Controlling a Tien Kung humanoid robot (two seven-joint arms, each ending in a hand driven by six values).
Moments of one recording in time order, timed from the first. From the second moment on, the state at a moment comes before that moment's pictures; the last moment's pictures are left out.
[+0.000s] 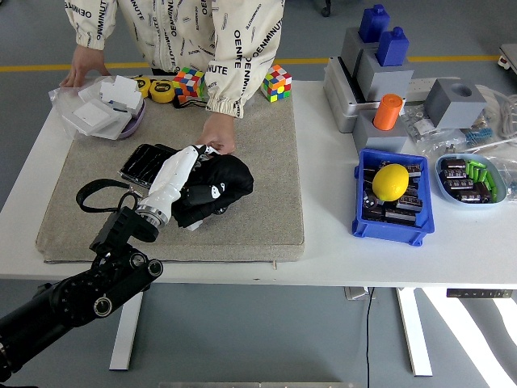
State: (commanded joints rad) left arm -0.53 0.14 -0.70 -0.97 1.55 0.51 -0.01; right arm -0.01 -0.11 1.81 0.21 -1.54 0.01 0.22
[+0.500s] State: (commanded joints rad) left arm -0.54 0.14 -0.87 -0.80 1.53 0.53 -0.05; right arm -0.01 -0.11 1.81 0.21 -1.54 0.01 0.22
